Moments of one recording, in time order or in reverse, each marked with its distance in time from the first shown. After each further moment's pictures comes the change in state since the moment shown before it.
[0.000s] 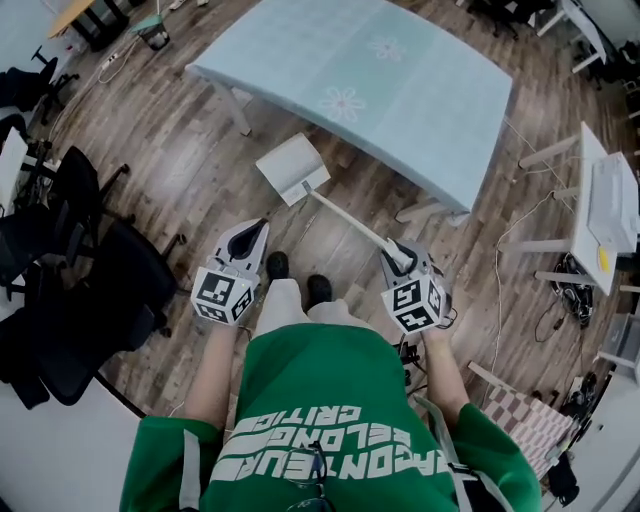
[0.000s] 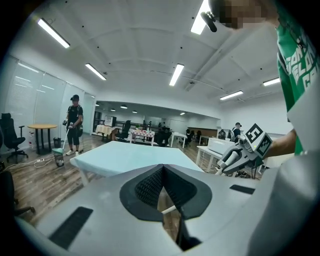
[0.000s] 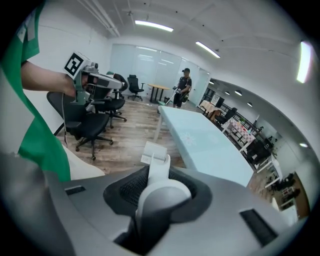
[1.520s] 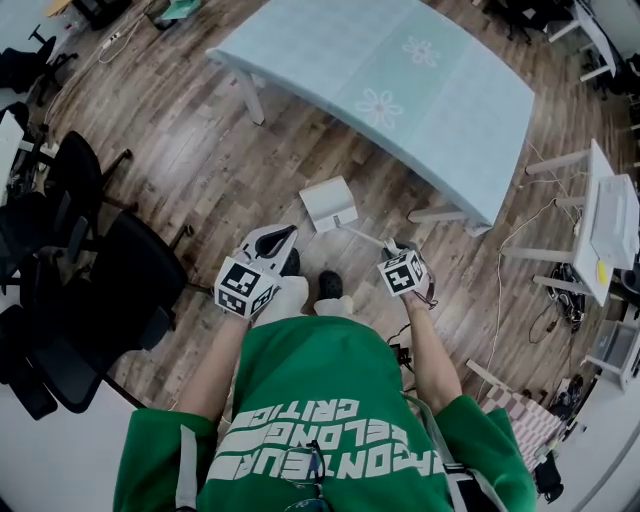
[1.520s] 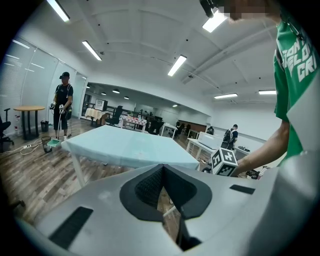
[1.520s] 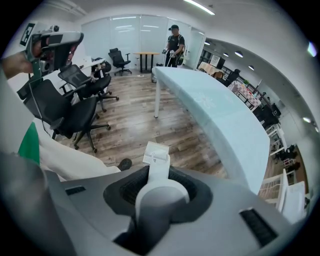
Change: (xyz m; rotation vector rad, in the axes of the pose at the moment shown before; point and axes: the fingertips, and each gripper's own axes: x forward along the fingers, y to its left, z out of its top) left arm 0.001 0.065 -0.051 -0.069 0.130 -0.166; right arm 0.169 0.052 -0.052 0.184 0.361 0.062
